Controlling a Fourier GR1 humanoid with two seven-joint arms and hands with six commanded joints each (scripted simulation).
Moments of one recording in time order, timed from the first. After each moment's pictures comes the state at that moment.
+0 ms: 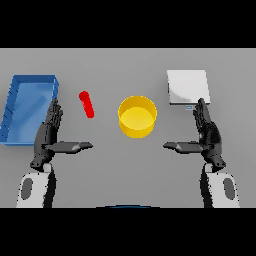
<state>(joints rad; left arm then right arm) 0.00 0.00 0.00 -1.57 0.00 0.00 0.00 0.00 0.00 0.00 -1.57 0.00 0.00 0.00</state>
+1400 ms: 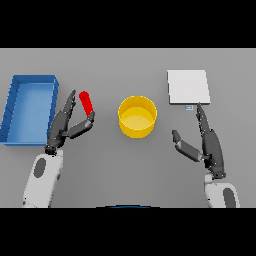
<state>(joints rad) -0.21 0.05 -0.05 -1.30 -0.18 0.02 -0.04 0.10 -0.06 0.11 -1.68 0.24 -0.05 -0.09</state>
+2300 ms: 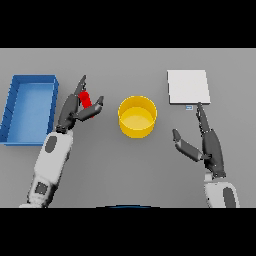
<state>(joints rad) -0.48 0.03 0.03 -0.97 -0.17 0.04 -0.12 0.10 -0.06 0.11 -1.68 0.24 -0.06 -0.09</state>
